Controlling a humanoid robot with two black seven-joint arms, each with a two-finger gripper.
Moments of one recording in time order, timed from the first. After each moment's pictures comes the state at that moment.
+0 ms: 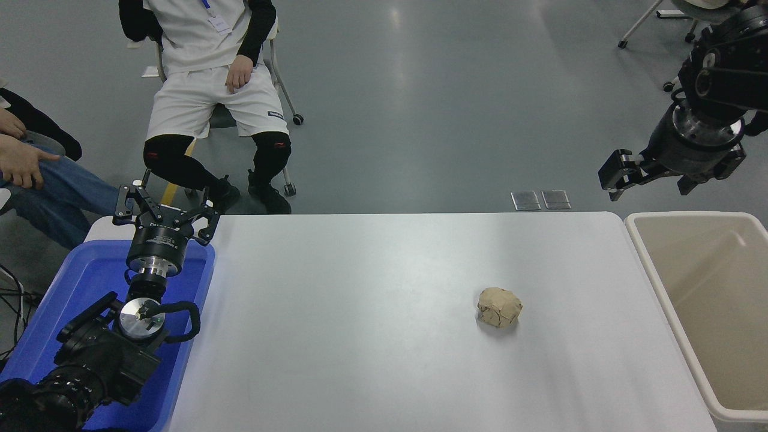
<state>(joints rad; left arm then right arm) -0.65 0.17 -0.93 -0.29 -0.24 -0.68 -0.39 1.98 -0.35 -1.28 0.99 -0.34 0.79 -0.08</state>
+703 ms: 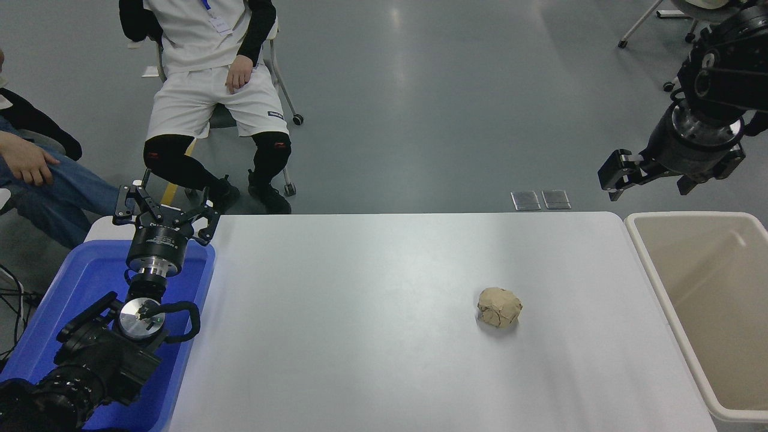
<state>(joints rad) -0.65 0.17 -0.93 -0.29 -0.24 -0.68 -0.38 1.98 -0.35 -1.28 0.99 -0.34 0.79 -0.08</state>
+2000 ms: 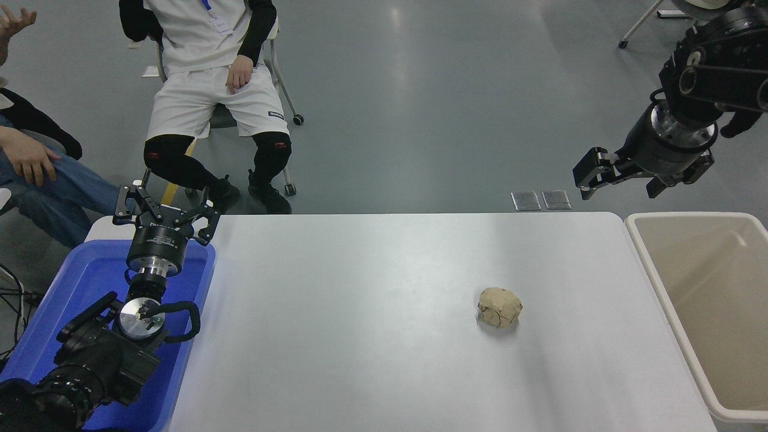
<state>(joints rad) -0.65 0.17 -0.93 -0.29 -0.24 -0.69 -0.38 1.92 -0.34 -1.16 0.97 -0.30 0.79 -0.08</state>
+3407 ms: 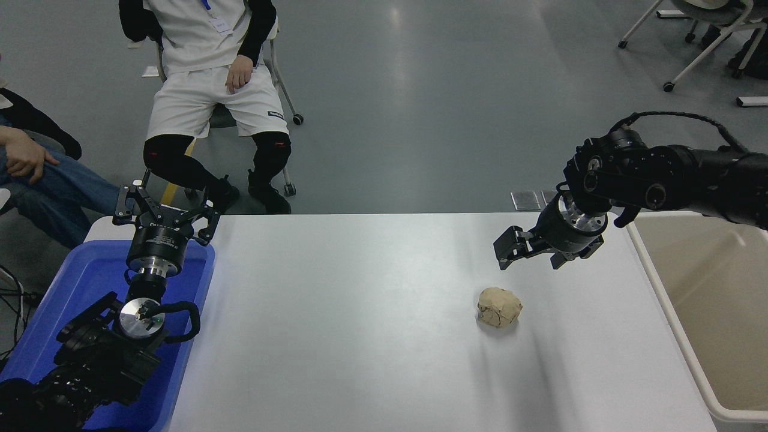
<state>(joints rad) -0.65 0.17 -0.93 -0.29 -0.23 -0.69 -0.38 1.46 -0.24 -0.72 0.79 -0.53 0.72 -0.08</state>
